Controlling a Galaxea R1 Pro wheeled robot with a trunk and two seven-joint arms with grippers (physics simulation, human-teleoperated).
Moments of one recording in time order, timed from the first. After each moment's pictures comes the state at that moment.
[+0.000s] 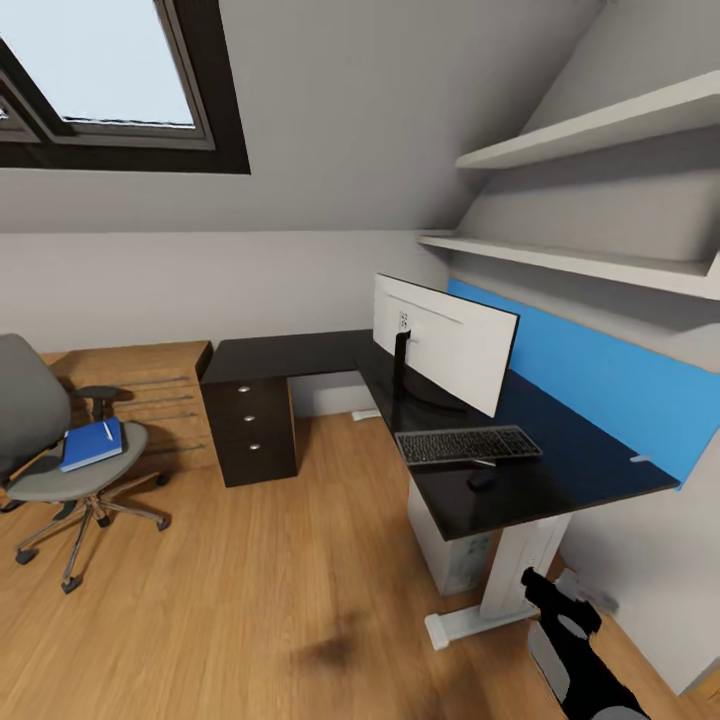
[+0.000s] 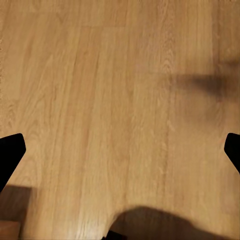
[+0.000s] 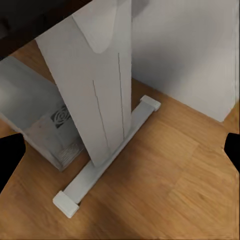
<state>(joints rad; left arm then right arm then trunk) 0.07 0.03 -0.22 -0.88 0.34 -0.04 0.41 -0.47 -0.05 -0.21 -0.58 -0.25 -0.11 -0.37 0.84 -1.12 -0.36</state>
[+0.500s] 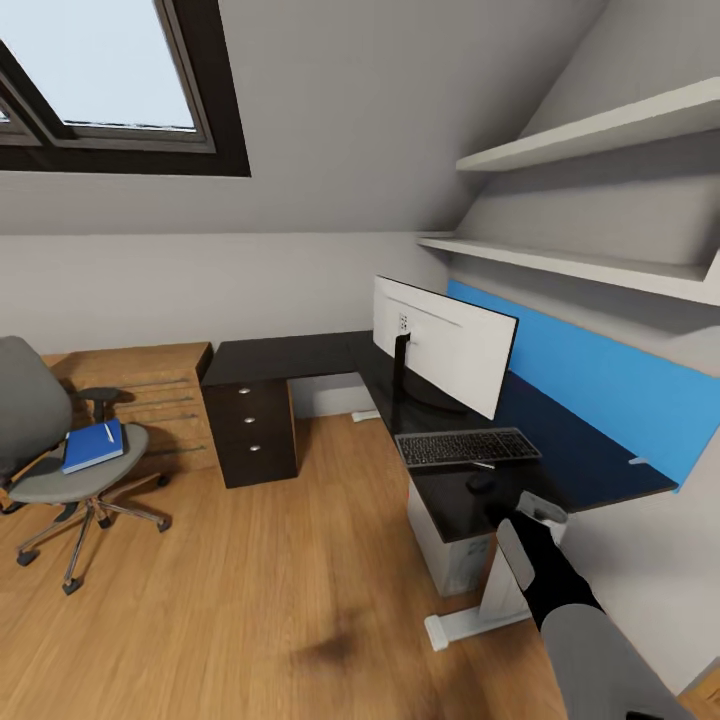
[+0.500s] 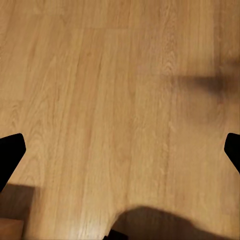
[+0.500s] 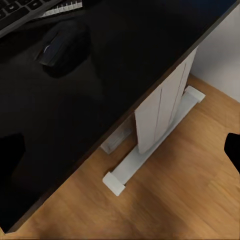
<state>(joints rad) 0.07 0.03 -0.21 -0.88 0.34 -0.04 0.41 -0.68 0.02 -0.20 -0.72 -0.27 0.33 -0.43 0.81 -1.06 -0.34</state>
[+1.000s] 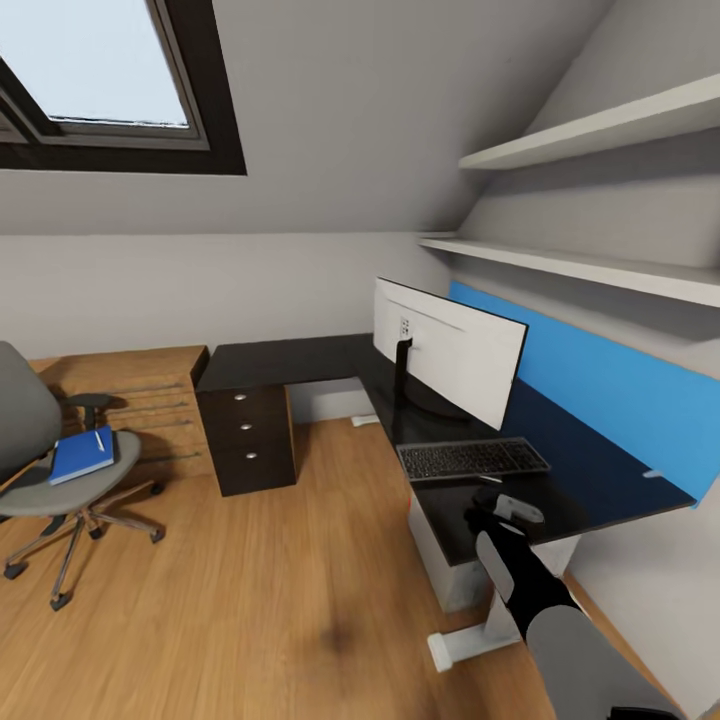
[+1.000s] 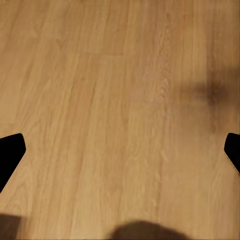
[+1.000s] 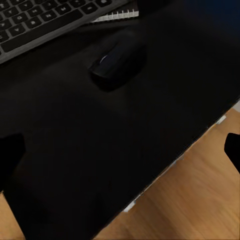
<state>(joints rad) 0.07 0.03 -0.21 -0.88 0.34 -0.12 0.41 -0.69 0.04 -0.08 -0.61 -0.26 0.21 -0.41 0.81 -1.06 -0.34</state>
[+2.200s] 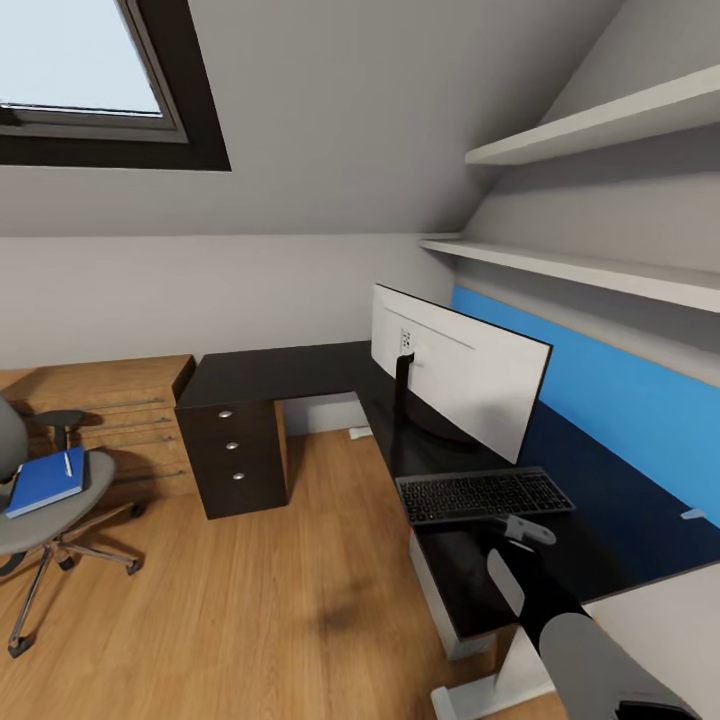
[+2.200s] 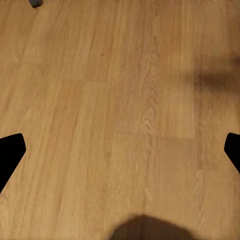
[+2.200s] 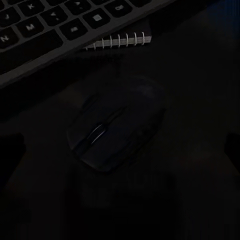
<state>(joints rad) 0.07 0.03 -0.22 -0.87 0.34 -0.12 0.41 -0.69 0.00 -0.08 -0.49 -0.26 0.20 -0.41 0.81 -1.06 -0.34</state>
